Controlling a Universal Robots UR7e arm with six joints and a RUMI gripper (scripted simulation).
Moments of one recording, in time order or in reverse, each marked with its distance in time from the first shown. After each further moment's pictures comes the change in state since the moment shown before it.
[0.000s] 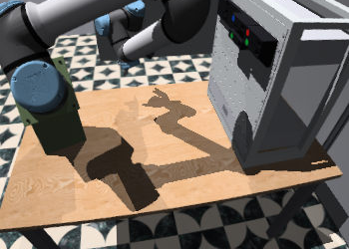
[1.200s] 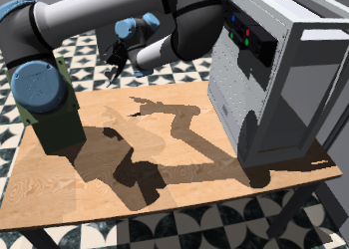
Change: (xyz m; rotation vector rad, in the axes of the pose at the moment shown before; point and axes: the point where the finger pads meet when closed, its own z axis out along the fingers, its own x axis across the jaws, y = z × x) arm 0.103 0.081 0.002 -0.514 0.262 -0.335
